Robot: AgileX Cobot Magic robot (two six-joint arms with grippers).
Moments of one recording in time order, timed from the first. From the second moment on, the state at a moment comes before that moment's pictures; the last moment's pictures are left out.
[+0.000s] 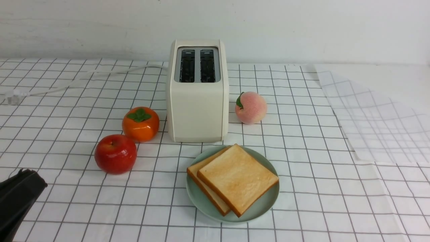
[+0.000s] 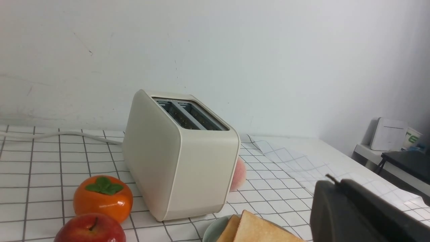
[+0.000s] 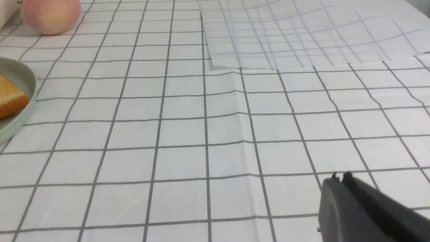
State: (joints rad) right arm -0.03 -0.01 0.02 -0.12 0.39 0.19; left arm -0.49 0.23 -0.22 -1.74 -0.09 1.47
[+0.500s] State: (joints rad) right arm -0.03 -0.01 0.02 -0.12 0.39 0.19; left arm -0.49 0.23 -0.18 -1.41 -0.21 1.21
